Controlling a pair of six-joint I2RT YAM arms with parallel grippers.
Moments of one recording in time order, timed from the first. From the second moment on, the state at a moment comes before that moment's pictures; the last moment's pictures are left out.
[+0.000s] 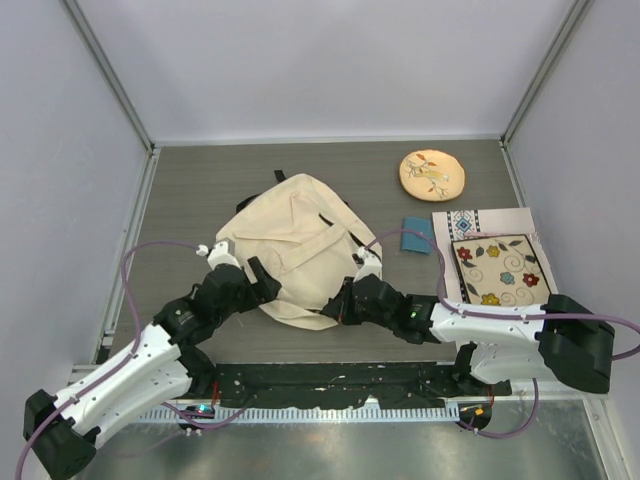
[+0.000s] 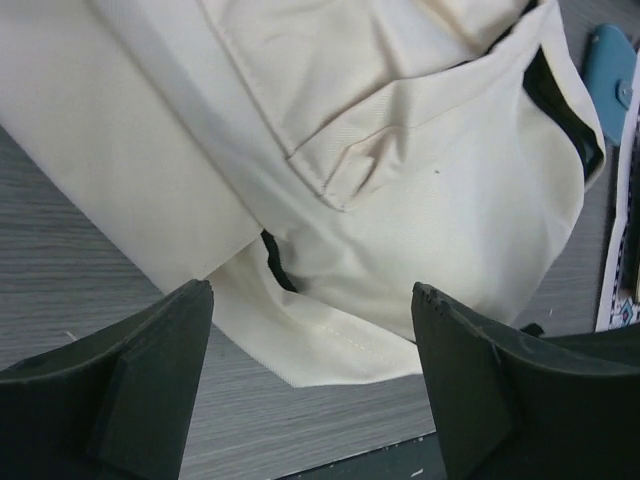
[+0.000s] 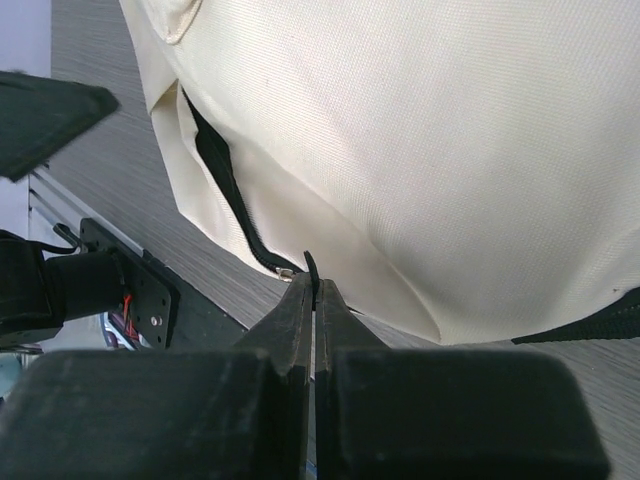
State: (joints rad) left arm -0.72 0.68 0.45 -0.45 -0.28 -0.95; right arm 1.11 1.20 0.53 0.08 0.19 1.00
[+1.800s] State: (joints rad) left arm -0.80 1.05 0.32 -0.01 -0.01 -1.34; right arm 1.12 1.21 0.53 0.10 0.21 0.99
